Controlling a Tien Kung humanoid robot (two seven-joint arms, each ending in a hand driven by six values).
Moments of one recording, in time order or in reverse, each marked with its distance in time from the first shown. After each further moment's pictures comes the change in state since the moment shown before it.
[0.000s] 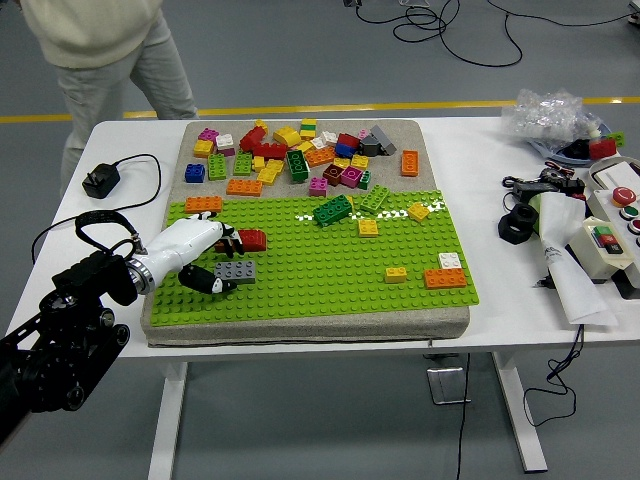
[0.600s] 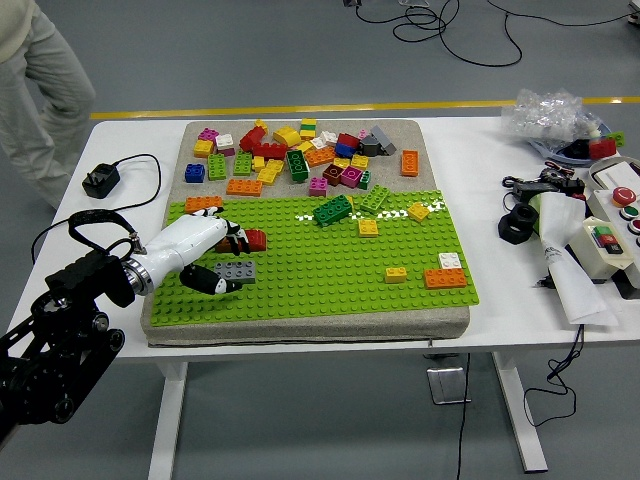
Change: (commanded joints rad) left arm 0.052 0.030 -0.013 -0.153 0.000 -0.047 0.013; right arm -0.001 -0.003 0.005 0.000 -0.005 0.004 0.000
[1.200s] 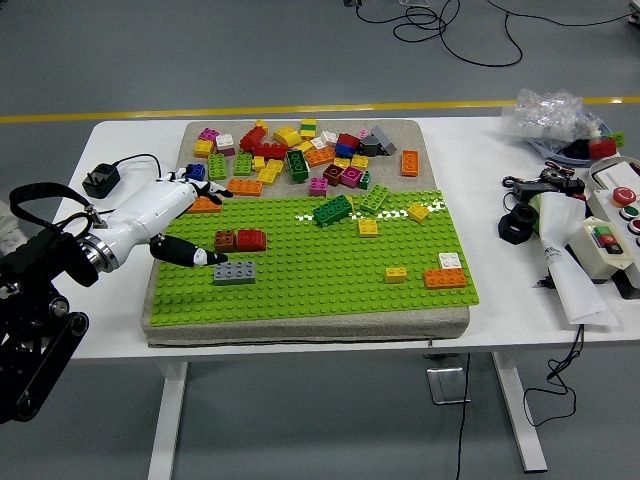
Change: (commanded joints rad) left arm 0.066 0.054 -0.114 -0.195 0.000 -0.058 0.006; right arm -0.001 -0.001 0.003 0.000 -0.008 0.002 0.000
